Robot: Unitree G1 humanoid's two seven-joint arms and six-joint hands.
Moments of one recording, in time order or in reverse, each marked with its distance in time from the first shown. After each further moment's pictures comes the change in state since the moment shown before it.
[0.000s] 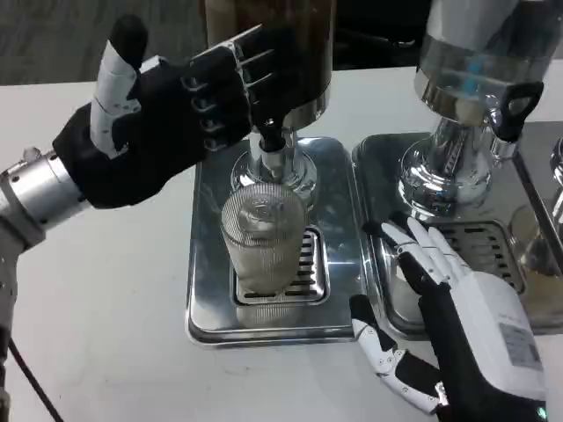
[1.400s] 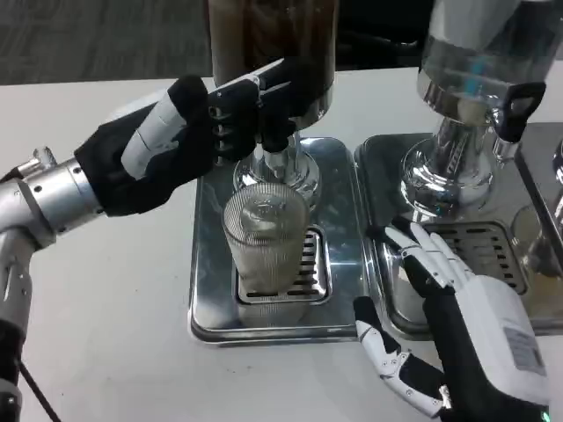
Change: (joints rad) left arm -0.021 -0.015 -0.051 0.108 0.178 -0.276 0.006; right arm 0.014 0.000 -0.003 -0.003 0.021 0.000 -0.001
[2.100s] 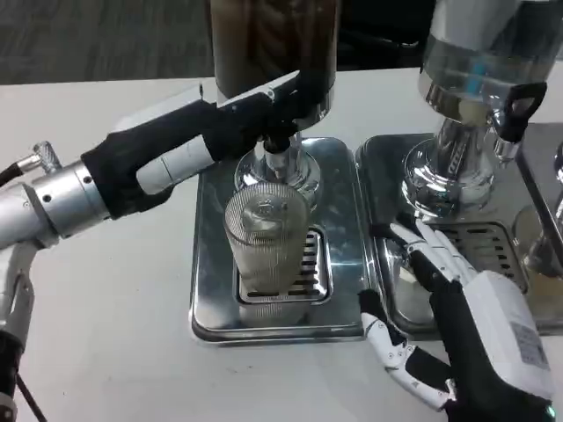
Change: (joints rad) left arm 0.035 0.024 -0.073 -0.033 0.093 -0.236 0.100; right arm -0.017 -0.001 -0.017 0.000 0.059 0.006 0.021
